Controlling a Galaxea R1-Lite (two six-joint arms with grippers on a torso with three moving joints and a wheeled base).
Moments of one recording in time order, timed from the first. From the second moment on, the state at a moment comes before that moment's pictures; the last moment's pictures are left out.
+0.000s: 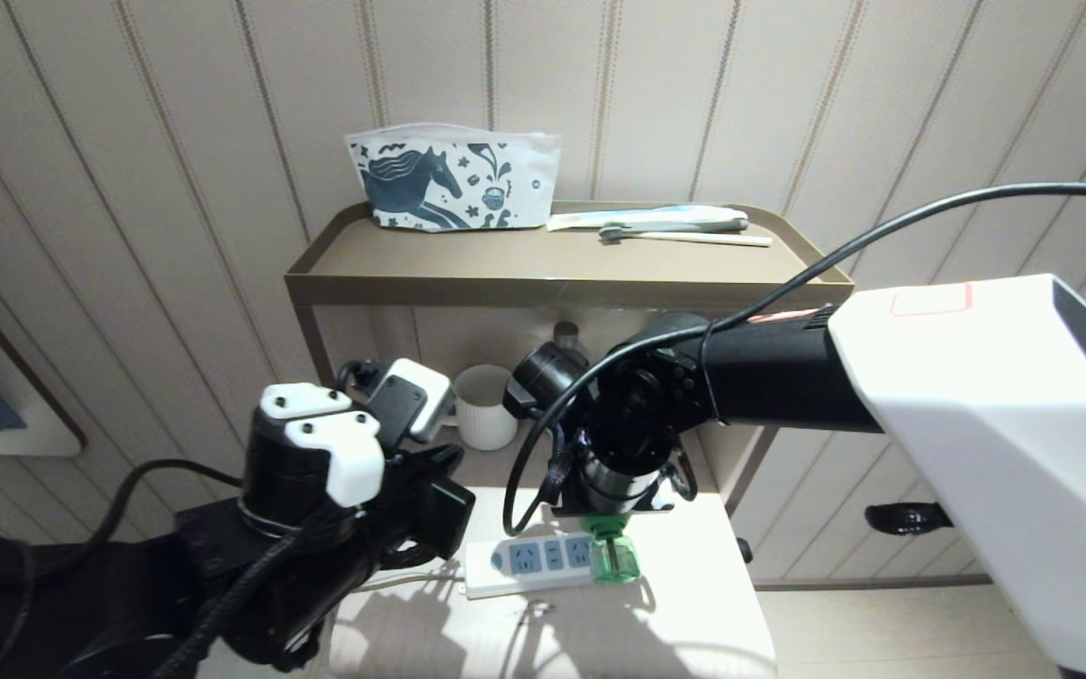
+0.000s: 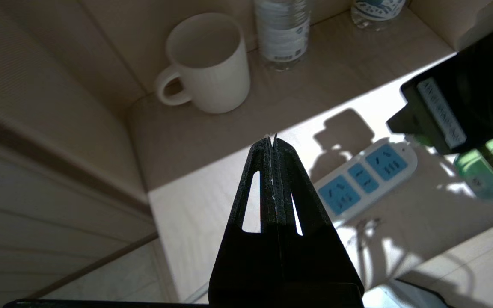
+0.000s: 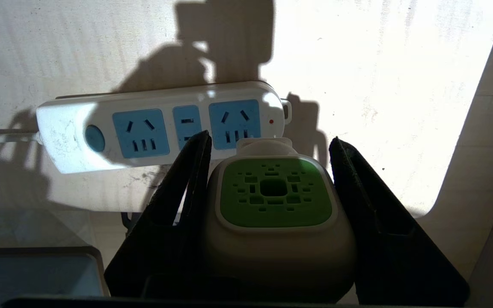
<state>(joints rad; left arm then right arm) -0.80 1.69 -0.60 -0.73 0.33 0.04 0.75 2.24 -1.86 0.80 -0.34 0.72</state>
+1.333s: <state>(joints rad) -0.14 0.30 -0.44 0.40 0.42 -0.02 0.75 1.82 -1.57 0.79 -0.41 0.77</state>
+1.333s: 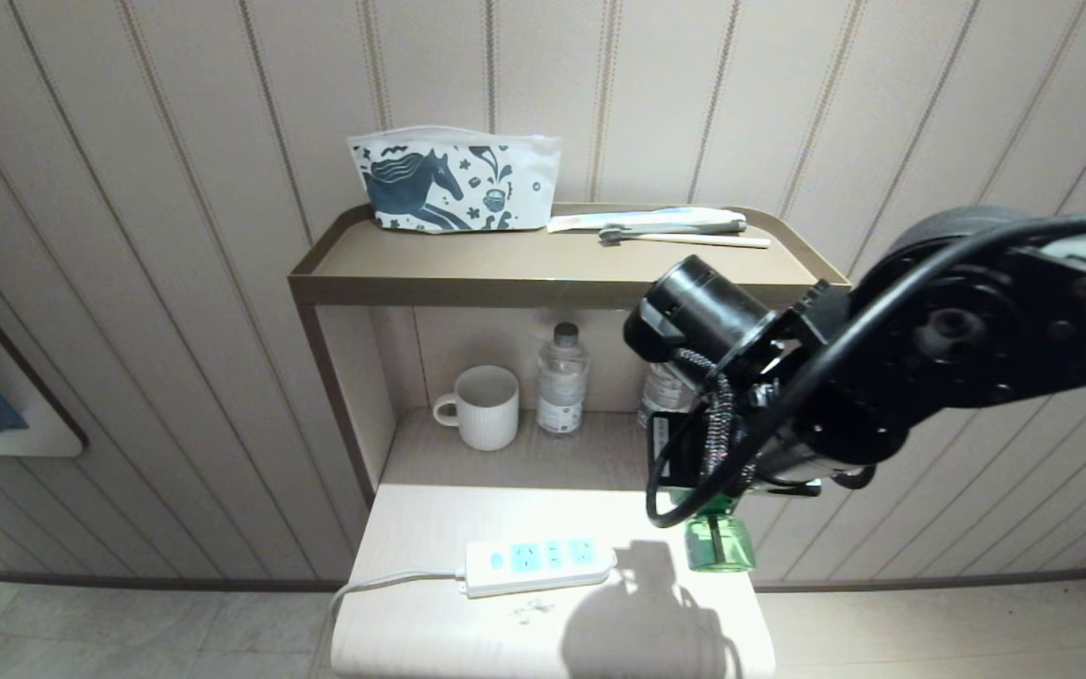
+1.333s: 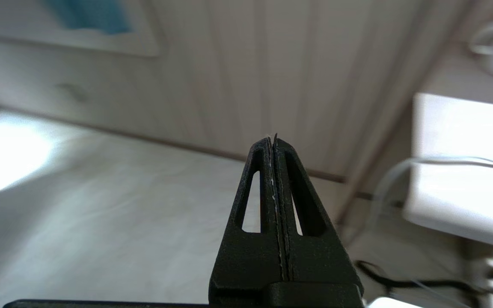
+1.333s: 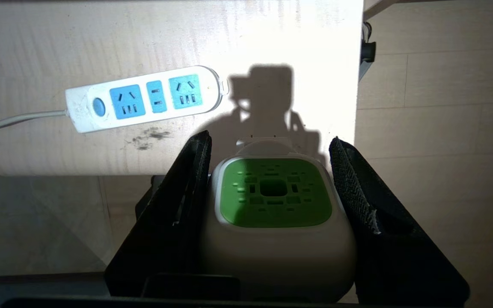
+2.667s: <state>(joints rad) 0.02 0.23 -0.08 0.10 0.33 -0.13 0.55 1.40 -1.26 0.74 -0.43 0.77</state>
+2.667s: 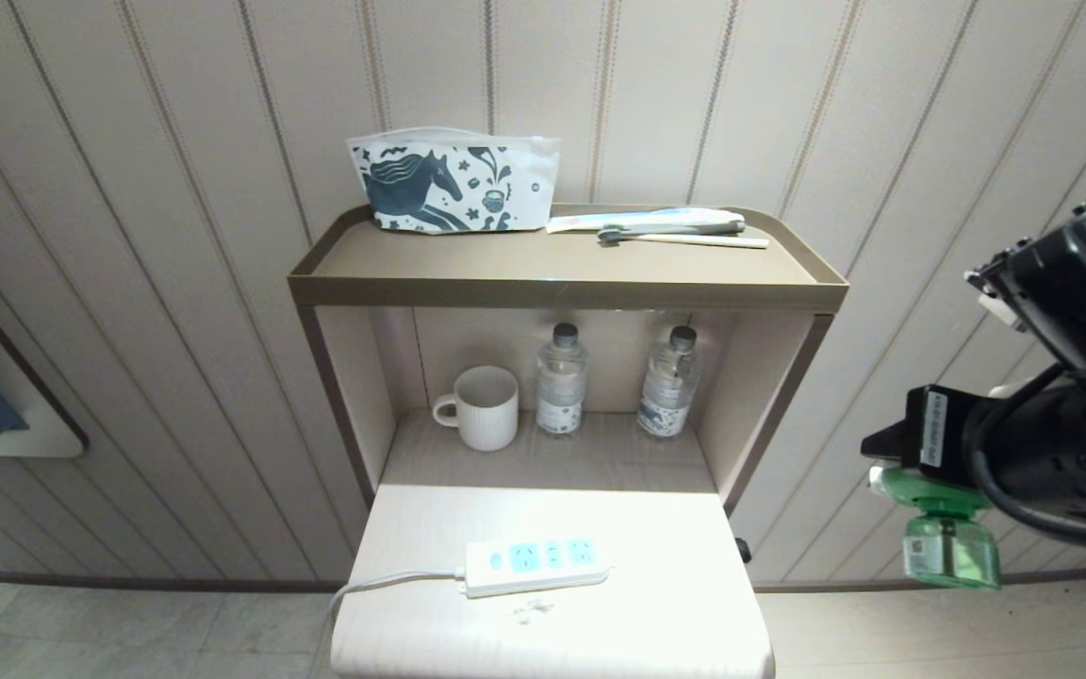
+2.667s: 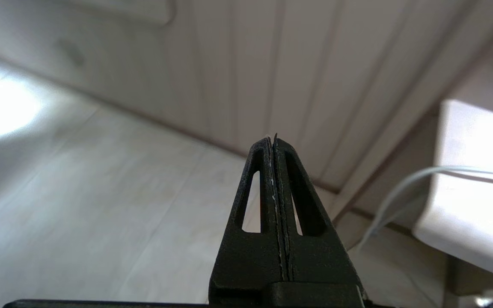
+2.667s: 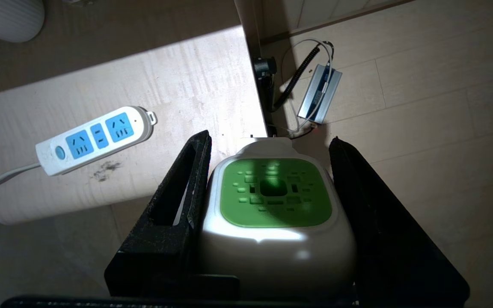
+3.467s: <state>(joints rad) 0.00 0.00 -0.03 0.10 -0.03 0.07 0.73 1.31 -1.24 0.69 -0.47 0.63</state>
